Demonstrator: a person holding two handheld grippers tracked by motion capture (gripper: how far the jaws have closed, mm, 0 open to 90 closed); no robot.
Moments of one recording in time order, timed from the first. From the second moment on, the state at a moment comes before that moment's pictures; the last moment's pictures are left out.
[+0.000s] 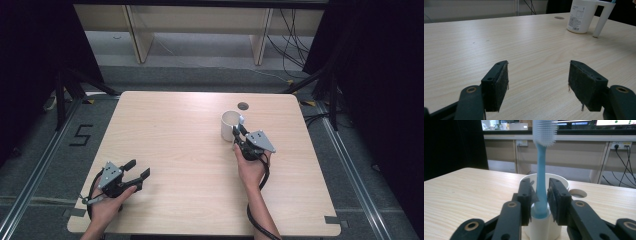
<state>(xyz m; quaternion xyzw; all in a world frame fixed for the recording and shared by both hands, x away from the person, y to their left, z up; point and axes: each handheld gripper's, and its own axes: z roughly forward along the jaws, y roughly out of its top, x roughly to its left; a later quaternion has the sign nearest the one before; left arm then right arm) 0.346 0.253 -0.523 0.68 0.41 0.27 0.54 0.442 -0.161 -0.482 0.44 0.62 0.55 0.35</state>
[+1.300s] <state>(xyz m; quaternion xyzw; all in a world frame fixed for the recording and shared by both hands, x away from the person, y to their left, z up) 0.345 0.253 -0.523 0.68 0.41 0.27 0.54 0.429 -0.175 -0.472 0.44 0.66 0.52 0.33</state>
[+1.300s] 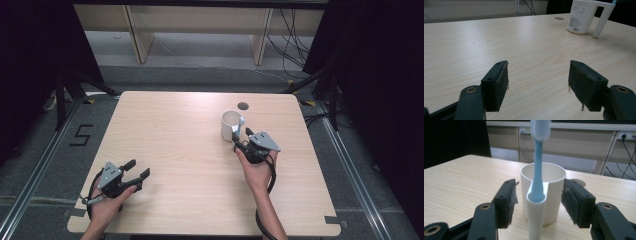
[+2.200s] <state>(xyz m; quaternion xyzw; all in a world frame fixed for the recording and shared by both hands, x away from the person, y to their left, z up) 0.345 0.253 -0.523 0.68 0.41 0.27 0.54 0.367 -0.225 -0.488 0.44 0.70 0.47 0.30</state>
